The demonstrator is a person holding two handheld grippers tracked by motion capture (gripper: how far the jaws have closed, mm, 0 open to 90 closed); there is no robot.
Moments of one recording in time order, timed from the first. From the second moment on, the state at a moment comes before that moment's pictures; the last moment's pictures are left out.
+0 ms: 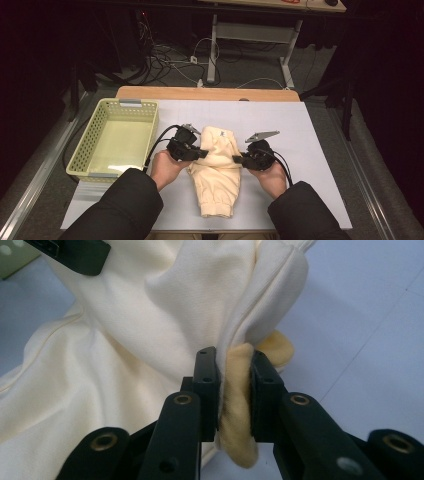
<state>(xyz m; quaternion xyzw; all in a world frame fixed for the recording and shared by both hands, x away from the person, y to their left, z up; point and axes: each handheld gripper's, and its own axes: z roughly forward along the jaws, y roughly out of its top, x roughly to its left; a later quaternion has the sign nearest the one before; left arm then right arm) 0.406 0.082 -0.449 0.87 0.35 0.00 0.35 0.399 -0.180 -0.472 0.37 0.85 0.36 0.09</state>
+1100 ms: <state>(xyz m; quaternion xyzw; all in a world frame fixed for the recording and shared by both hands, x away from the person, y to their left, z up) 0.372 0.088 -0.470 0.88 0.33 0.00 0.34 0.372 -0.185 -0.492 0.36 0.87 0.34 0.07</state>
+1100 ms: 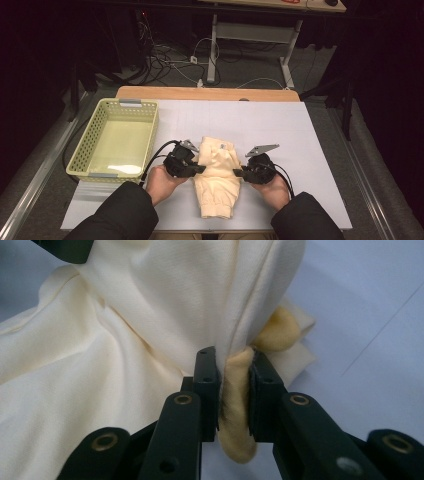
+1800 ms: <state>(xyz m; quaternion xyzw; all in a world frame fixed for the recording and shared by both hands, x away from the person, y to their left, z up) 0.392 0.111 -0.436 0.86 0.37 0.00 0.35 0.371 -0.182 -0.493 0.35 0.87 0.34 0.08</state>
